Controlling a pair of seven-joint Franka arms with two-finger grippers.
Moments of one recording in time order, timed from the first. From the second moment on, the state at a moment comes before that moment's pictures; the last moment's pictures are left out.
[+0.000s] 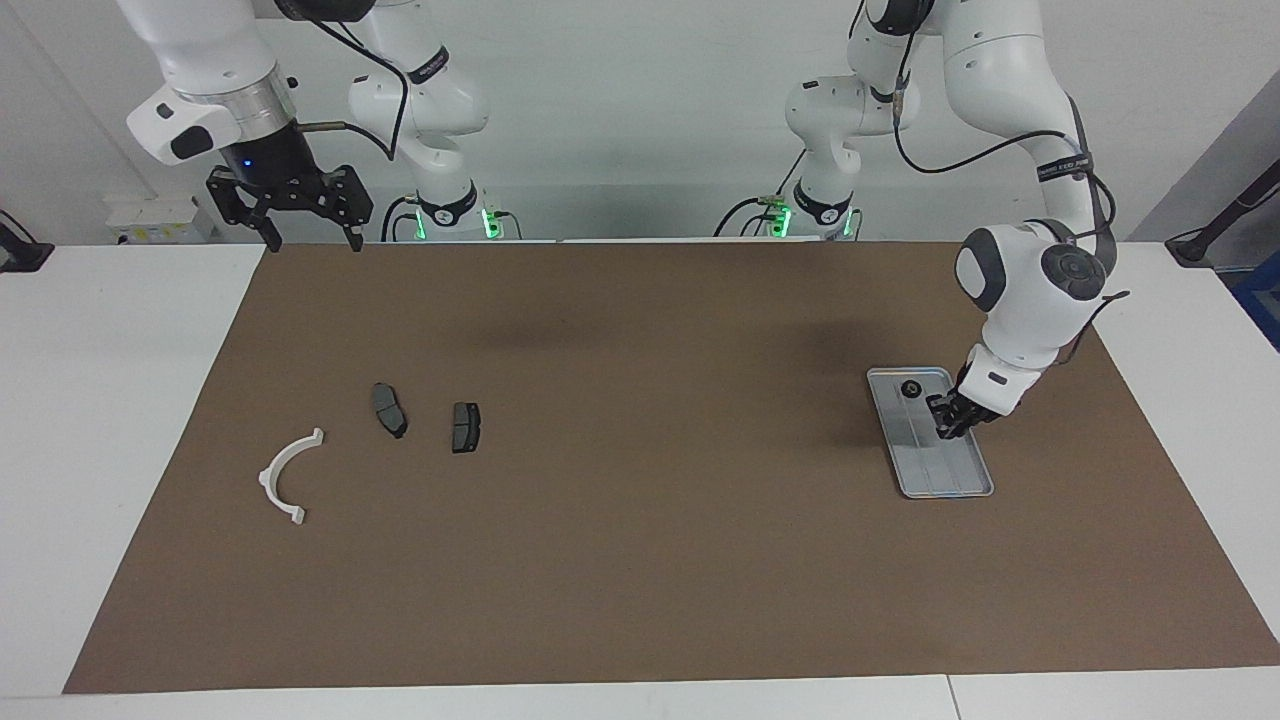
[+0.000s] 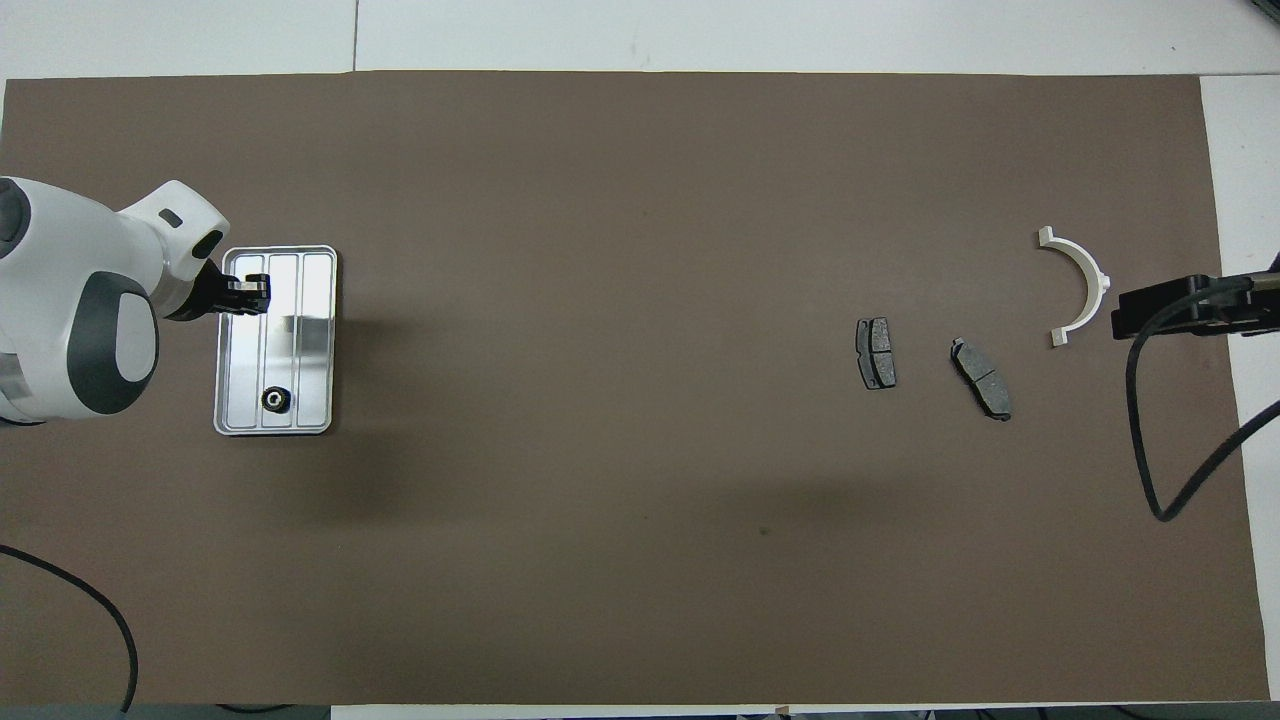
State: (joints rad) left arm 0.00 0.29 0.00 -1.95 0.02 2.31 -0.02; right arm -0.04 -0.07 0.06 -1.59 -0.01 1.52 0.03
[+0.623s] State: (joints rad) left arm 0.00 0.33 -0.01 -1.97 0.02 2.39 -0.02; right arm -0.04 -0.07 0.06 -1.59 -0.01 1.52 0.03
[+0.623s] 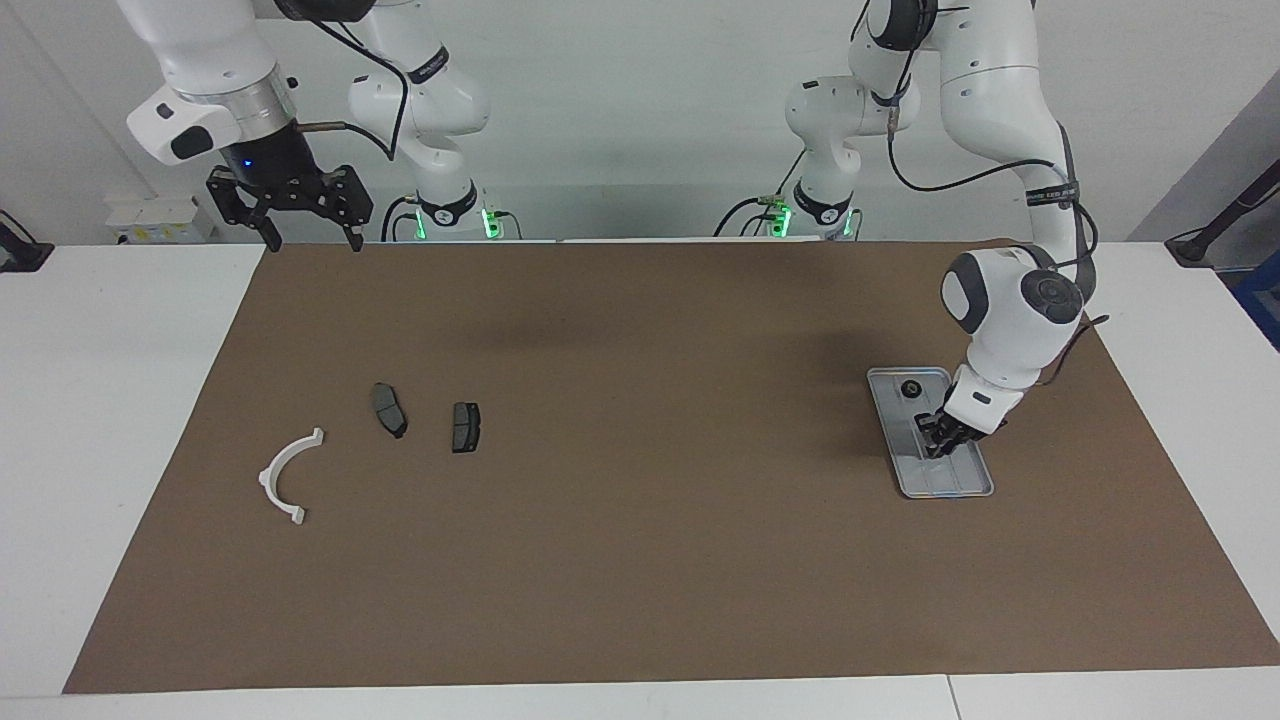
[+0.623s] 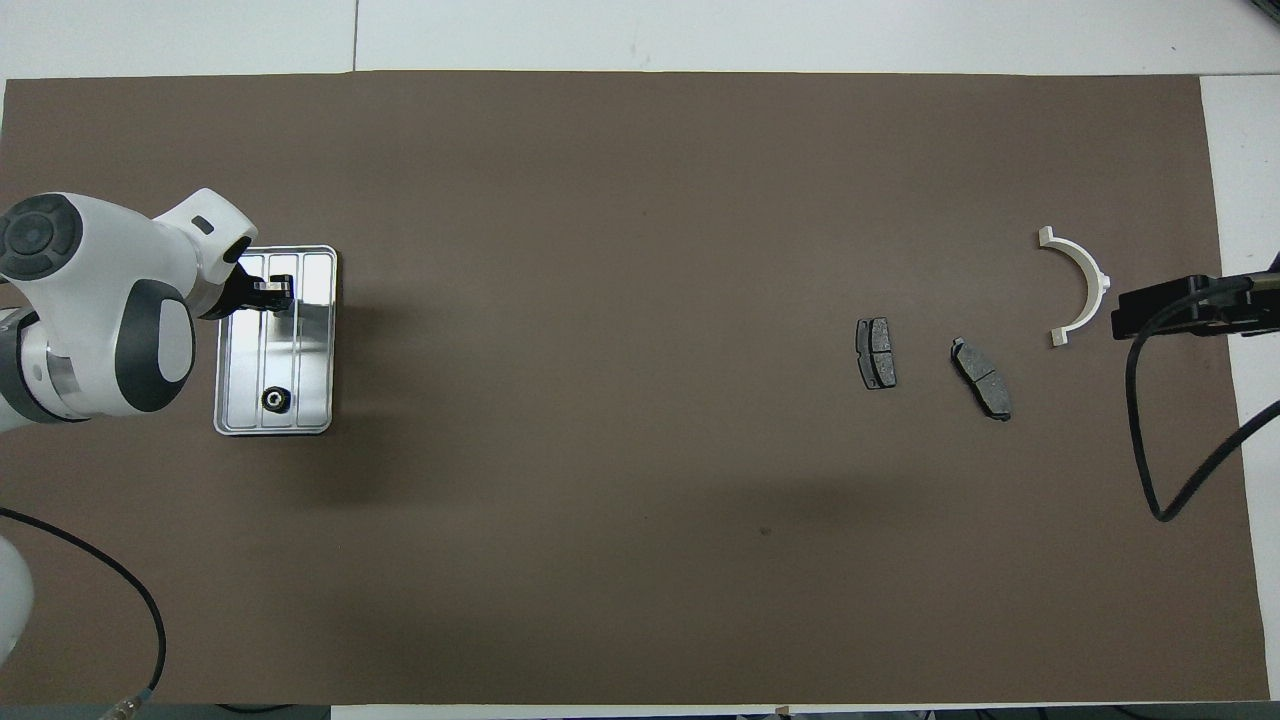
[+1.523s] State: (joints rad) left arm 0.02 0.21 0.00 -1.85 0.01 2.12 -0.02; right arm -0.04 -0.07 0.06 -1.59 -0.01 1.52 0.03
